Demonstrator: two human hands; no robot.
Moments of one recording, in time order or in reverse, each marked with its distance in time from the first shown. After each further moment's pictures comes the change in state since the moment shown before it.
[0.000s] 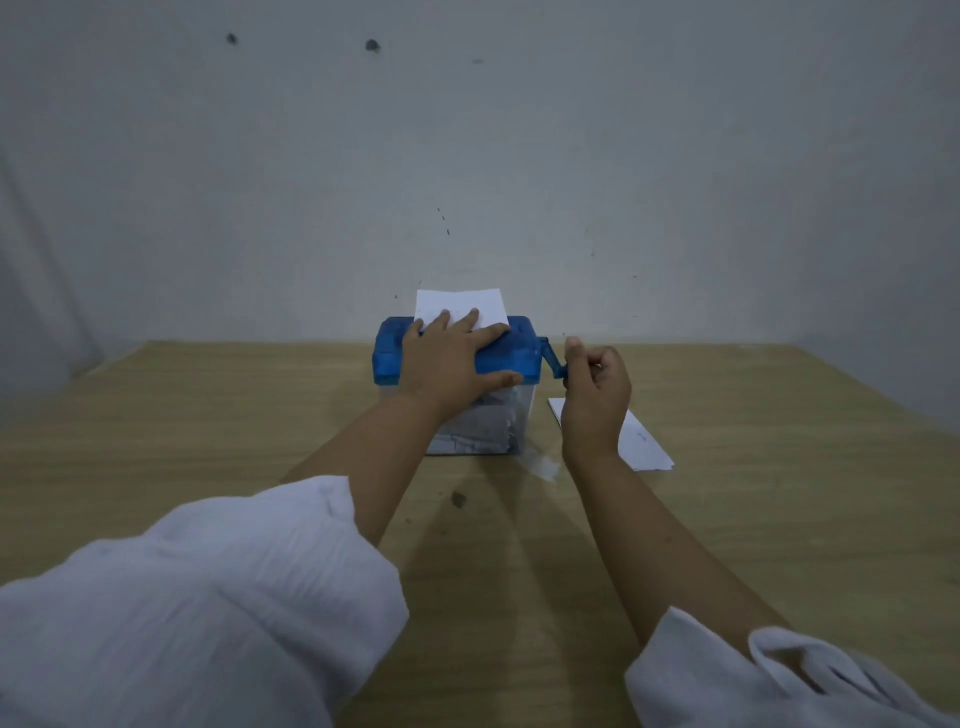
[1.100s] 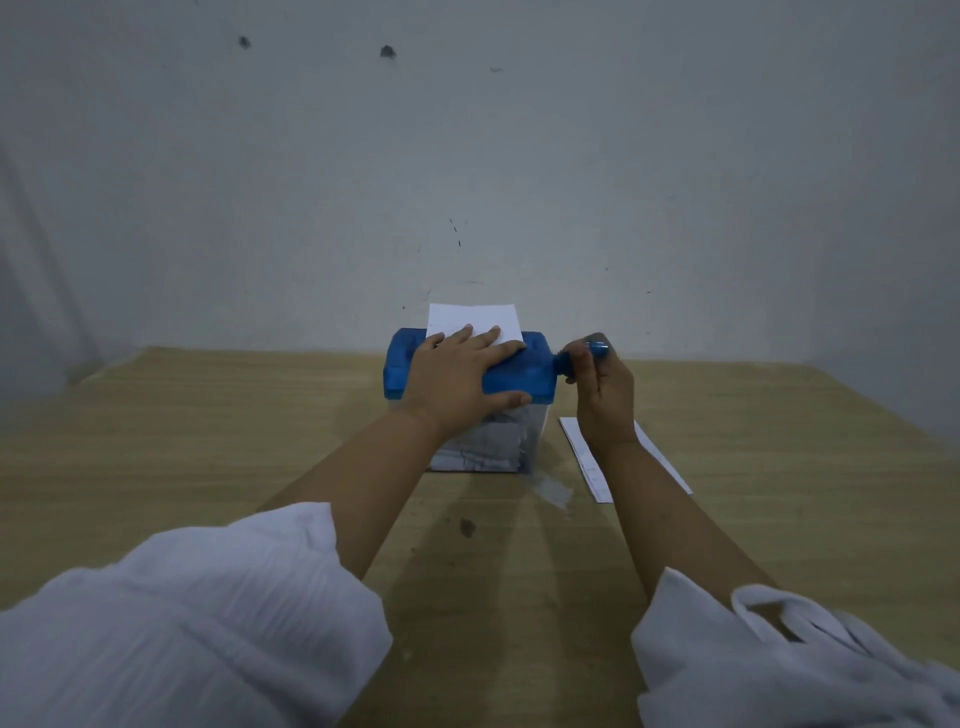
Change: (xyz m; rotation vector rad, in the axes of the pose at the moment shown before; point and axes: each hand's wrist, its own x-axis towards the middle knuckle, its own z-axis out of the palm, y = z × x) left_hand 0.007 -0.012 0.002 -0.033 0.022 0.109; right_hand 0.044 0.017 0.005 -0.172 -0.383 -0.266
